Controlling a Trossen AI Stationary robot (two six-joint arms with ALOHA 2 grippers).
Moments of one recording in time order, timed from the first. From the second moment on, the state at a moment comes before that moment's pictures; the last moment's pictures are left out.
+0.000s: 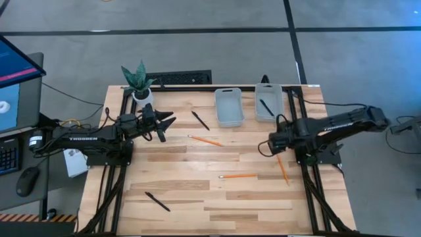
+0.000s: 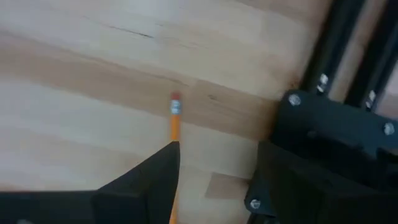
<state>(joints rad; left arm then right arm) 0.23 0.70 0.21 0.45 -0.24 -0.18 0.13 1.08 0.75 -1.33 0.12 1.36</state>
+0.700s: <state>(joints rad) 0.23 0.70 0.21 0.45 -0.24 -0.17 0.17 1.10 0.73 -1.19 0.02 1.39</state>
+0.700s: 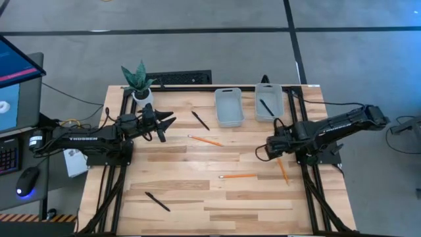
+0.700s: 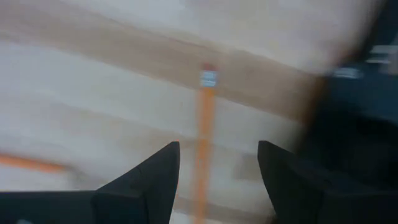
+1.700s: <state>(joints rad) 0.23 0.70 0.21 0.43 -0.24 -0.18 0.18 1.38 0.61 -0.93 -0.03 1.41</state>
